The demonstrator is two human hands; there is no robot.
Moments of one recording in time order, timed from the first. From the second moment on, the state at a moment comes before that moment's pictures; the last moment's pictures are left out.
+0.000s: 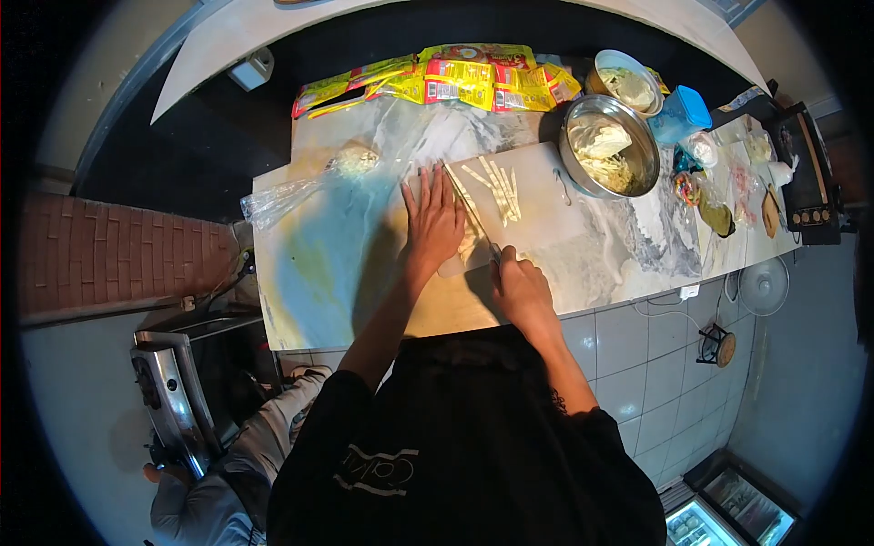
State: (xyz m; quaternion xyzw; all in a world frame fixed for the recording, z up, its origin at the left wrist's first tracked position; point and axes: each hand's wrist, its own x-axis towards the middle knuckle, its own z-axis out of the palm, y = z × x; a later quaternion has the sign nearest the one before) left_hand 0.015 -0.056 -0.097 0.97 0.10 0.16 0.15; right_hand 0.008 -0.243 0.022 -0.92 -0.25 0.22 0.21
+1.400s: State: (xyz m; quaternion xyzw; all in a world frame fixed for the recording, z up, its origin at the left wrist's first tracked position) left_hand 0.013 -0.045 -0.105 0.98 0.10 0.10 0.12; right_hand 0.027 -0.227 0.058 -0.91 -0.26 0.31 0.01
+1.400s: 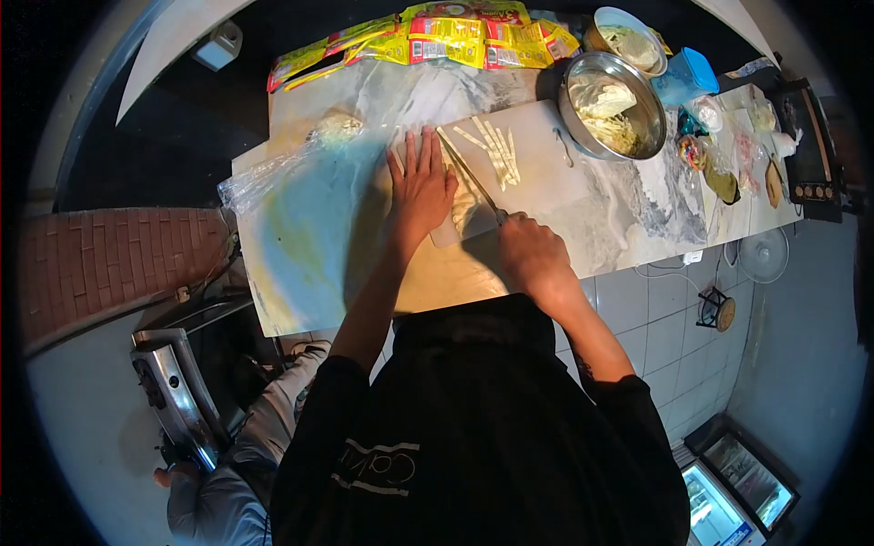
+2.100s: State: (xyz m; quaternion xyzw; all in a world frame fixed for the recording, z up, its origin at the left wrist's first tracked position) left_hand 0.015 -0.048 -0.112 0.98 0.09 0.16 0.07; right_hand 0.007 -0.241 0.048 -0.92 -0.26 0.28 -0.02
